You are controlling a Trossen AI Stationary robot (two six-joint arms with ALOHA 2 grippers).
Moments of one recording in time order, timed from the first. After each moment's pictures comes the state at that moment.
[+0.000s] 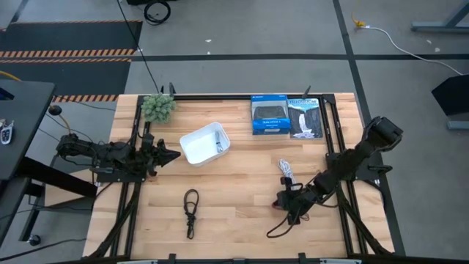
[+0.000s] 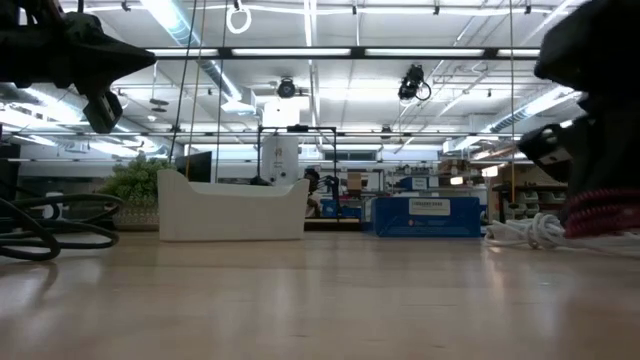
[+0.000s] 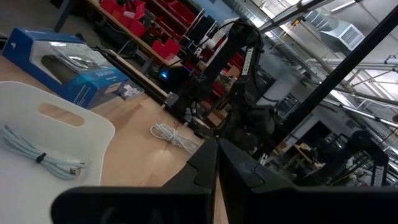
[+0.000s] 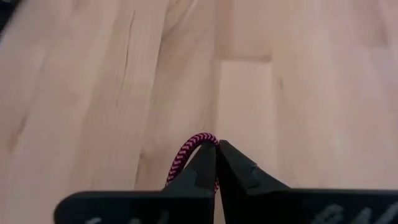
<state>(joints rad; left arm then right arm) -0.27 0.04 0.06 0.07 -0.39 -0.67 0.64 1.54 0.57 0.08 0.34 0.48</state>
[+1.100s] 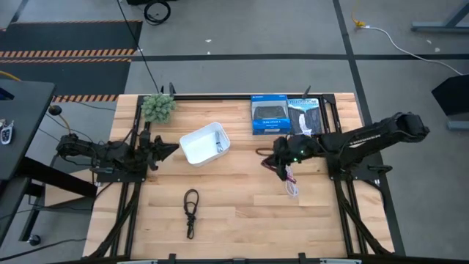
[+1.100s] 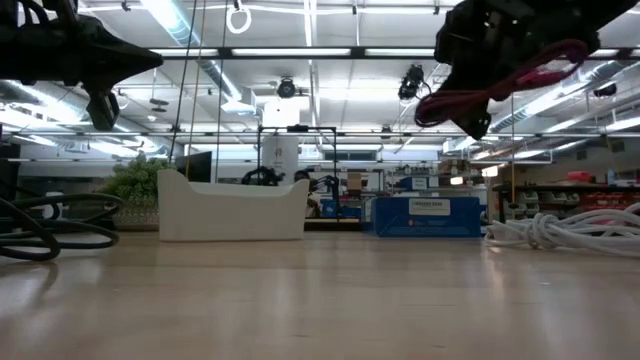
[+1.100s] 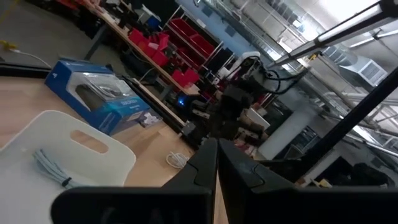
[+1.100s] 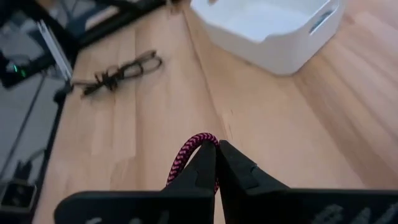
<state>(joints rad) -0.27 0.04 0.06 0.13 -0.54 -0.67 0.05 1.14 0.57 0.03 0.00 0.45</state>
